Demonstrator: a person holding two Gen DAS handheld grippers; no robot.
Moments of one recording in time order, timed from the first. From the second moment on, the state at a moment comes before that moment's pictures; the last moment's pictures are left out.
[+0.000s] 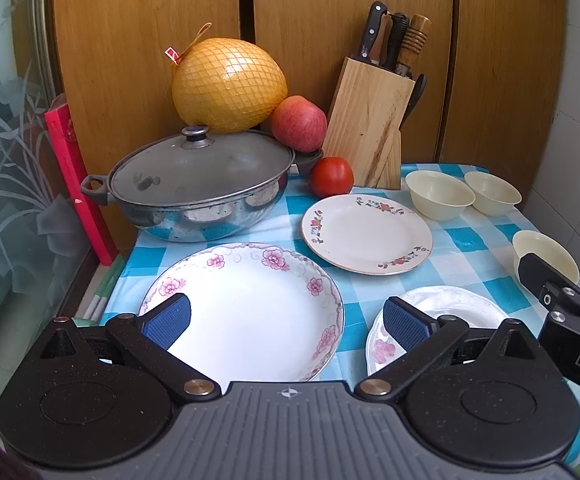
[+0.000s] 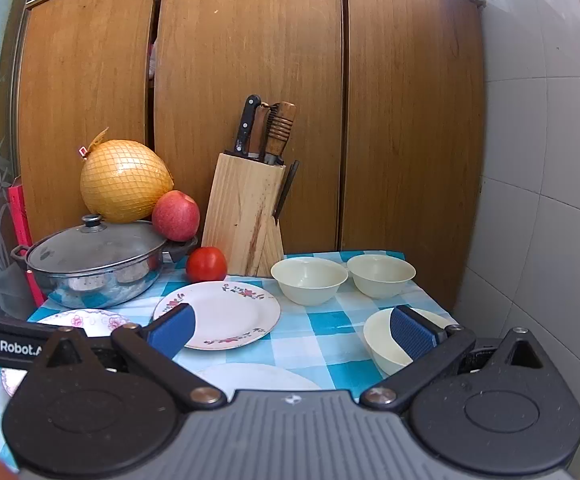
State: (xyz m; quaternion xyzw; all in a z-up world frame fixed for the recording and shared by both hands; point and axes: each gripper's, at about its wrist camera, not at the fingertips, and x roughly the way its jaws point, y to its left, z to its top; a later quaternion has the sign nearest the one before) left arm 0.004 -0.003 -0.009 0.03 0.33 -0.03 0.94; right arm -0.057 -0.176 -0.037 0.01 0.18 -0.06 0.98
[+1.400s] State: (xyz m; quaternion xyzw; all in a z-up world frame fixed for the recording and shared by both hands) left arm 0.007 0.001 -0.018 0.04 0.35 -0.02 0.94; right arm -0.052 -0.171 -0.039 0.00 0.21 -0.05 0.98
